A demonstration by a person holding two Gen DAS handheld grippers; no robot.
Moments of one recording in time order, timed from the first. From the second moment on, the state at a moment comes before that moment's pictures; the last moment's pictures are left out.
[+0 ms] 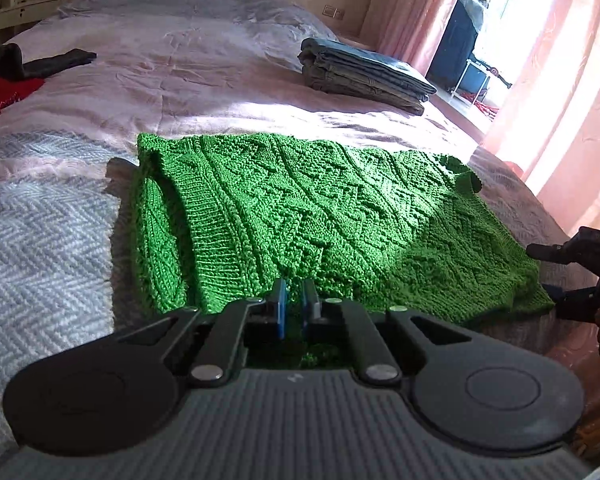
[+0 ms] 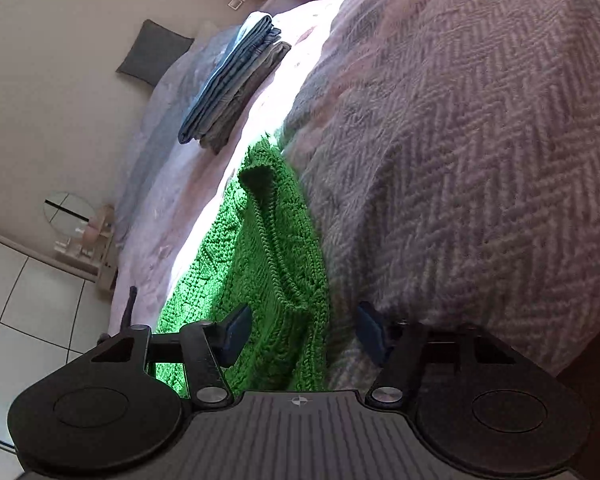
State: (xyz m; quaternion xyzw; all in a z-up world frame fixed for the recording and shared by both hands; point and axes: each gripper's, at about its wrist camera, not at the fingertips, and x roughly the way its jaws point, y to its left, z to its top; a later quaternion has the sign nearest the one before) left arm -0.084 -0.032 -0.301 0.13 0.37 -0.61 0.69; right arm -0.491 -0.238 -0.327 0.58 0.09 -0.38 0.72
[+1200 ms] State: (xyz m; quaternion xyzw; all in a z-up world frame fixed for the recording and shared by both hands) left arm -0.017 0.018 -0.284 0.00 0.40 -0.58 0.71; right arm -0.330 -0.182 -0.233 0.15 0.32 -0.49 0.80
